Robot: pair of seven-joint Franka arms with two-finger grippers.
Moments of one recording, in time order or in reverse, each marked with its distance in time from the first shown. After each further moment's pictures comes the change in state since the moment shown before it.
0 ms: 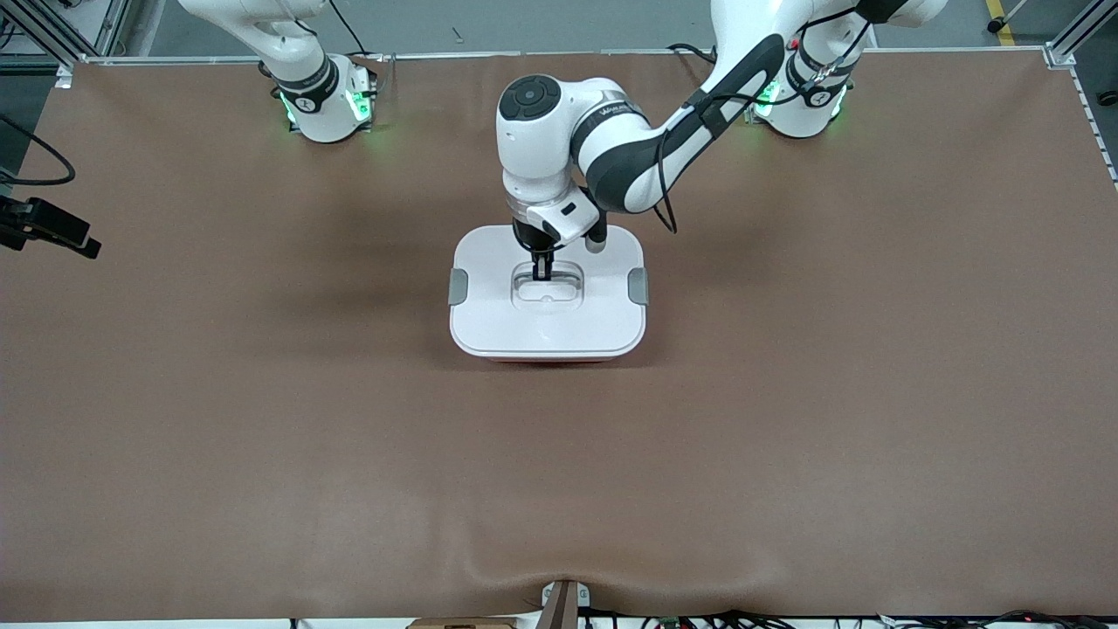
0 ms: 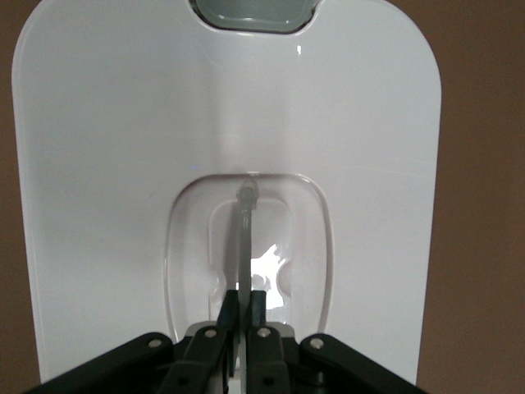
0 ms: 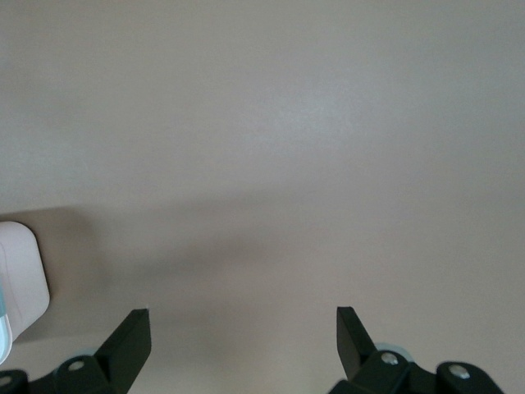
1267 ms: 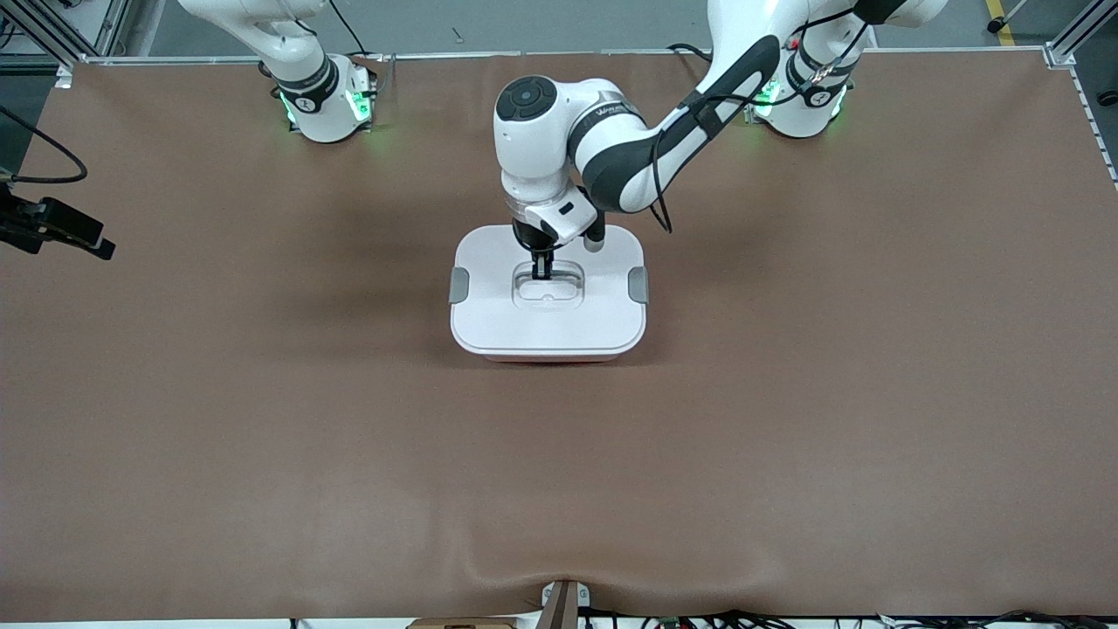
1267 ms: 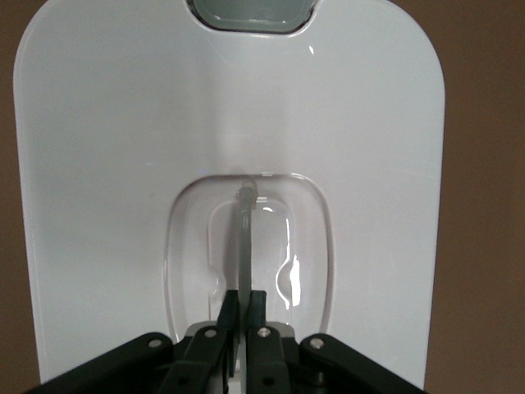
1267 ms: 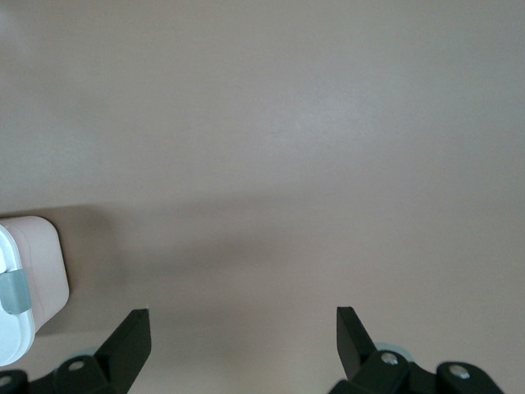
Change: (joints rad) left arm -0.006 0.006 0.001 -0.004 0.013 -0.004 -0.006; right arm 0.009 0.000 0.015 0.000 0.031 0.003 0.000
